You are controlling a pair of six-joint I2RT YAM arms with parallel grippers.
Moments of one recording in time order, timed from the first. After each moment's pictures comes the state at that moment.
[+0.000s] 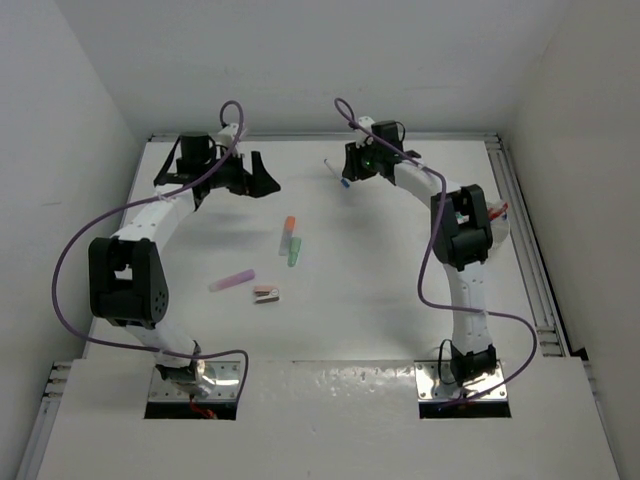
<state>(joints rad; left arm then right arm) -0.07 1.64 1.27 -0.17 0.73 -0.09 0.28 2.28 1.77 -0.16 -0.32 -0.01</state>
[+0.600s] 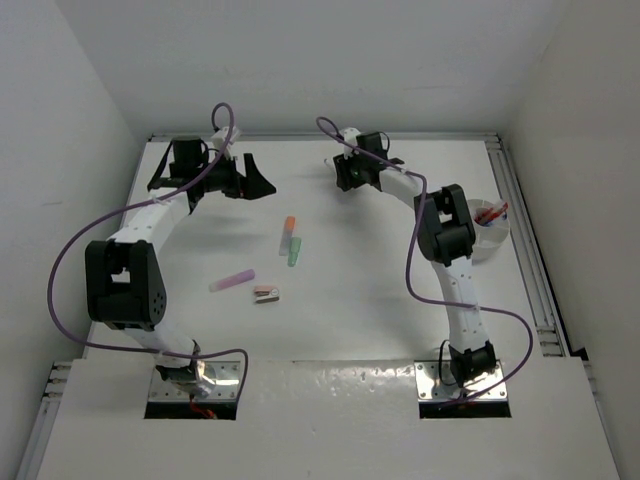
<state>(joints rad) -0.02 1.63 1.22 -0.16 0.80 -0.14 0.34 2.44 1.88 -0.15 -0.19 -0.11</state>
